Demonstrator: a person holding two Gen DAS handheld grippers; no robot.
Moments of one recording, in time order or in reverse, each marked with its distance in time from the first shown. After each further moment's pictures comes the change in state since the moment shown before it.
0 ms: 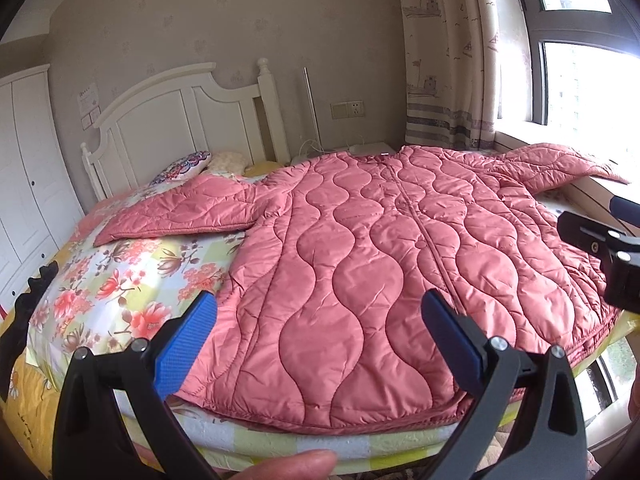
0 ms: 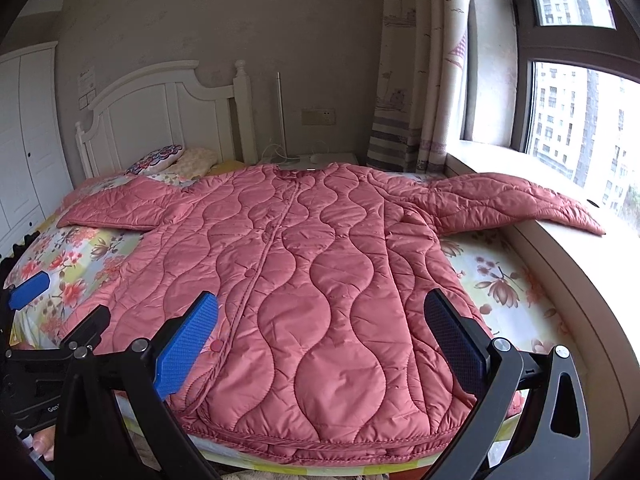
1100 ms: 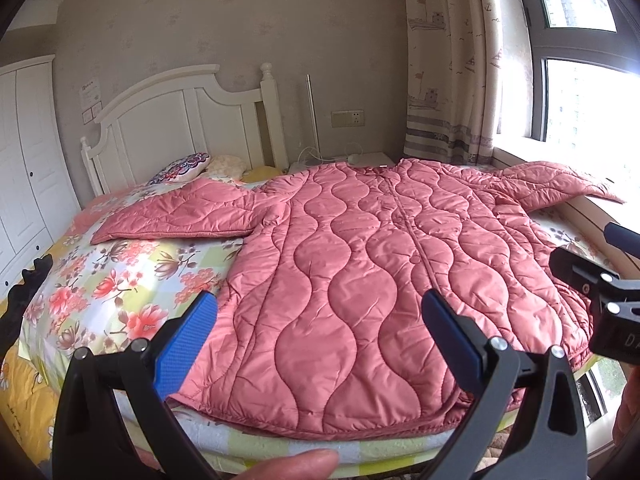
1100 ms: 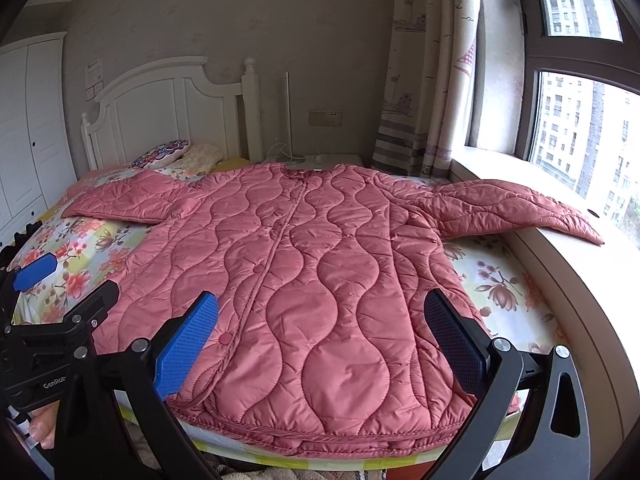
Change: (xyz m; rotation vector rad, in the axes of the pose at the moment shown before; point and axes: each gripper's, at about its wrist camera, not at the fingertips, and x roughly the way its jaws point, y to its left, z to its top) left arm -0.009 0.002 0.006 -0.038 -0.026 -0.014; right arm -0.008 0.008 -0.003 -0.031 -0.002 0.010
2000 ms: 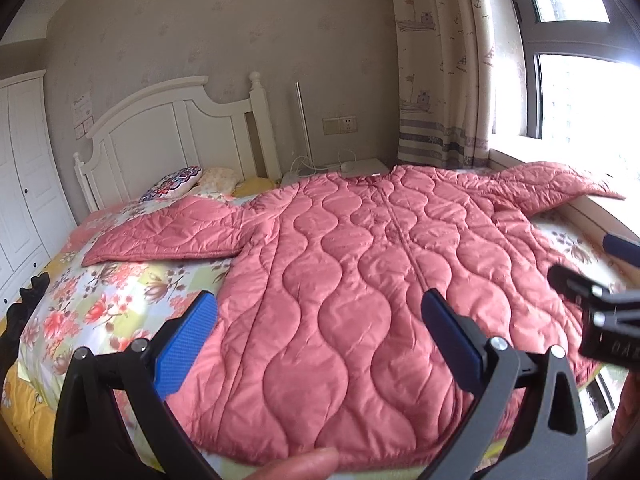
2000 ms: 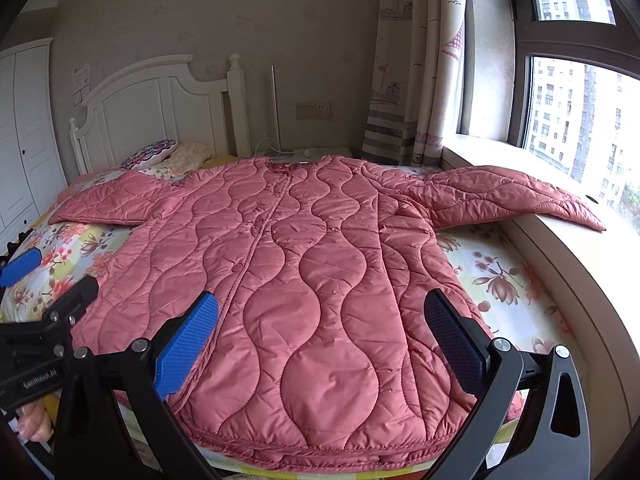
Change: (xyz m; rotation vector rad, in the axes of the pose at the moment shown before) left arm 0.022 -0.014 0.021 0.039 -0.031 -0.013; right arm 0.025 -0.017 -0.002 0.036 0.020 -0.035
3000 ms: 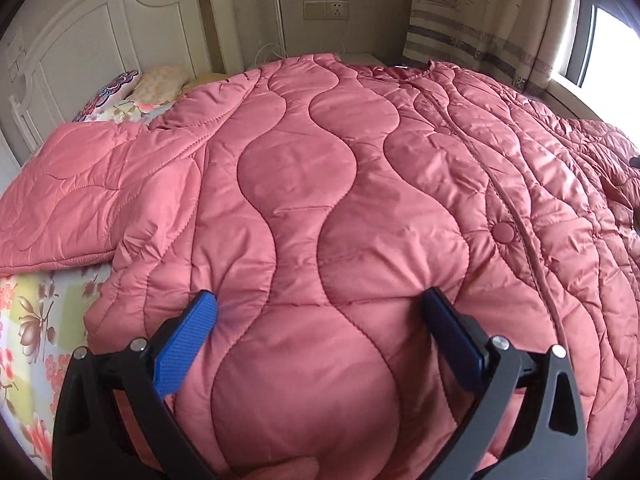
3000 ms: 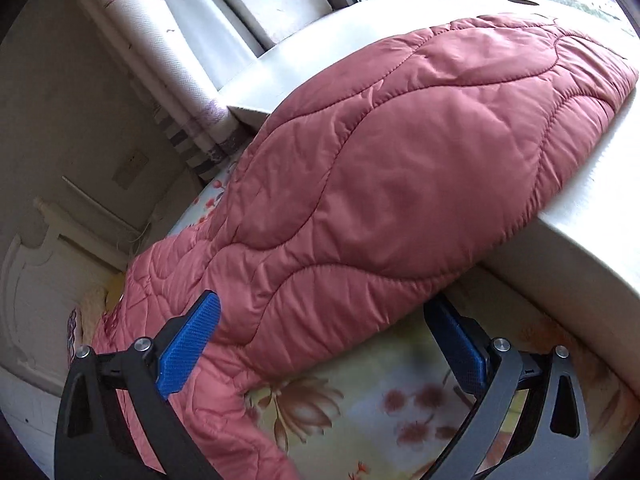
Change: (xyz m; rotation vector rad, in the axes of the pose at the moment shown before) left arm 0.277 0.023 0.024 -0.024 0.414 -0.137; right arm 0.229 -0.262 0.076 0.798 0.189 -0.196
